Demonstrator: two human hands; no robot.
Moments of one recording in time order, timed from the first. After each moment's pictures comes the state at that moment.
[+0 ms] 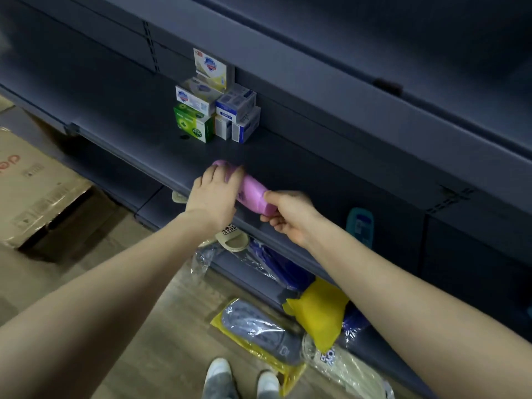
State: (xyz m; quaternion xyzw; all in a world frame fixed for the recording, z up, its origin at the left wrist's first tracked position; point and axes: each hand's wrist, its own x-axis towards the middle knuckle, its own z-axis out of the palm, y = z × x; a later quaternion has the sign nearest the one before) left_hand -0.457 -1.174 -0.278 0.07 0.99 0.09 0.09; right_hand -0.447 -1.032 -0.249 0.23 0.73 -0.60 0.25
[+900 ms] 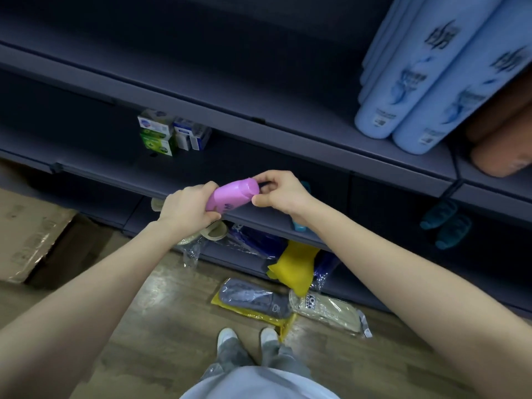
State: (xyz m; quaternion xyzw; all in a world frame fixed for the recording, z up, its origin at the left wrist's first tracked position) left_hand -0.376 -1.173 -0.158 0.17 0.97 0.14 0.09; right_hand -0.352 -0.986 -0.114 0.10 0.83 -0.53 0.17
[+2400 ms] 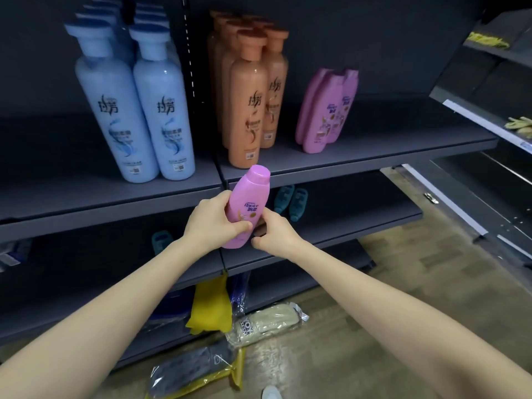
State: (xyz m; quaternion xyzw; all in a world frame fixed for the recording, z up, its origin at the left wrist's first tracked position) left_hand -0.271 -0.881 -0.056 0.41 0.83 0.36 0.15; right_hand -0.163 -0.778 -0.068 0.27 0.85 -0.46 -0.02
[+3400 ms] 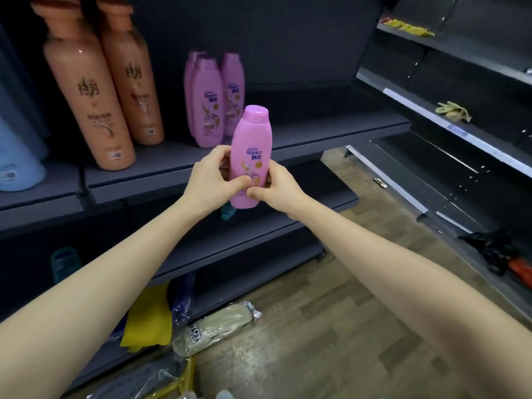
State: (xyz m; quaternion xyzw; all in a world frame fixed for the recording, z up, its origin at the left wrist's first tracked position) left_hand -0.155 -0.711 -0.016 0.45 0.70 0.52 0.17; right_hand -0.048 -0.606 -0.026 0.32 0.81 -0.47 -0.17
